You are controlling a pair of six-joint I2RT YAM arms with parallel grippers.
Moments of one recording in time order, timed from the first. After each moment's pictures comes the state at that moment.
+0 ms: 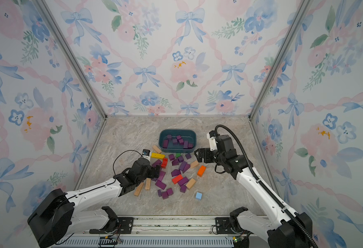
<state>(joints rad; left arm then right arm) -0.68 1.23 0.50 0.01 -0.32 -0.38 0.41 1.24 1.09 -0.53 -0.17 0.31</state>
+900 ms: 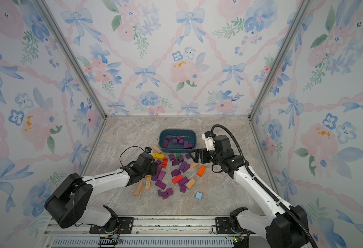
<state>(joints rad) -0.61 1.45 0.61 -0.04 -0.27 -0.36 0.41 1.30 1.03 -0.40 -0.32 0.32</state>
